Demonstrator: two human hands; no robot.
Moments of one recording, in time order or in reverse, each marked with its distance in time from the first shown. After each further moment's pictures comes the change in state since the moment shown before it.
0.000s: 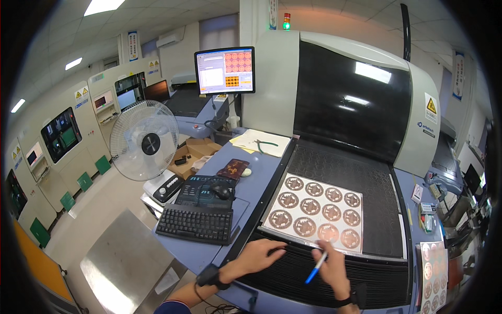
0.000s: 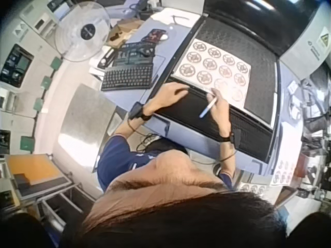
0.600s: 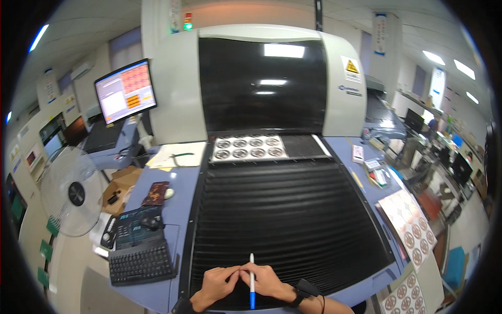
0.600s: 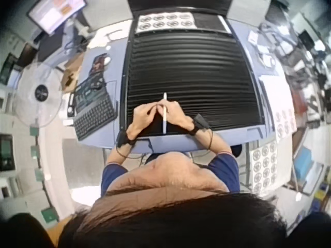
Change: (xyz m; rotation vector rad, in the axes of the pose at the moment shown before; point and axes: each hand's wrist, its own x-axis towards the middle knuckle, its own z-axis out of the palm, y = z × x) left_hand 0.000 -0.022 0.063 -0.051 0.038 0.201; right_hand -0.019 0.035 0.070 0.268 -0.069 -0.045
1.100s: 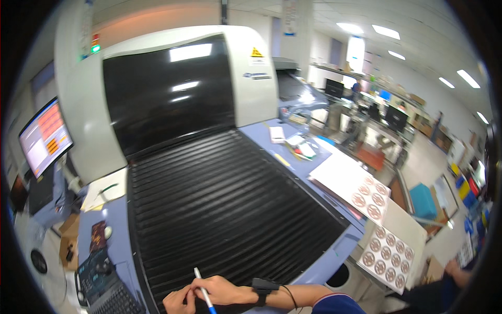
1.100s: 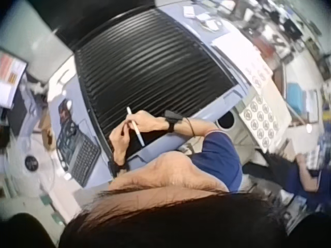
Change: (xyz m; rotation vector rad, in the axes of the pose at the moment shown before) left_hand 0.006 0.012 -0.011 0.049 -0.064 0.020; right_hand 0.000 0.000 -0.003 0.080 -0.056 0.038
